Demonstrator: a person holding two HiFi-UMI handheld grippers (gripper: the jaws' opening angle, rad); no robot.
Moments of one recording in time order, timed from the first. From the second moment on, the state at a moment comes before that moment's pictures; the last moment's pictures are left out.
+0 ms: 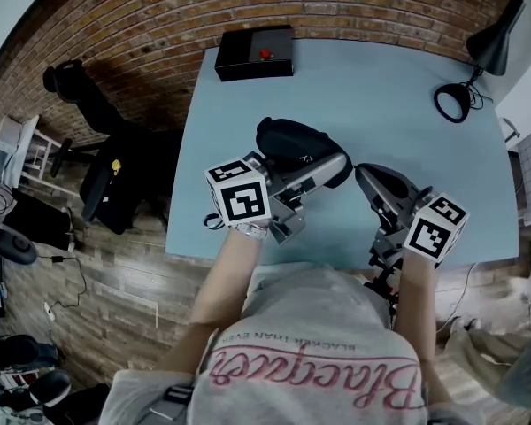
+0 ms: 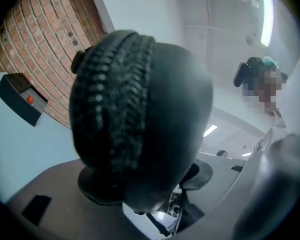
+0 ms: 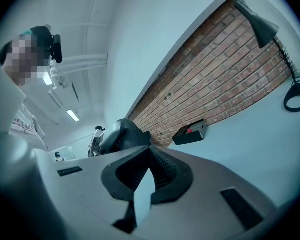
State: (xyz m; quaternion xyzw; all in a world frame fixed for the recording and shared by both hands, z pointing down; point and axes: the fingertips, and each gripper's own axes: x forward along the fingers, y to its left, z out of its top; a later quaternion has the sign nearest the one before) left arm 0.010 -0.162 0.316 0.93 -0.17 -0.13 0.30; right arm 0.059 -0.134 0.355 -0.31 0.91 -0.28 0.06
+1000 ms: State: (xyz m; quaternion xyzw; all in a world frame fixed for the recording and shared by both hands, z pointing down) left arm 0.011 -0.168 0.303 0.92 -0.18 -0.13 0.32; right arm 0.046 -0.132 0.360 -0.37 0.92 0.04 -0.13
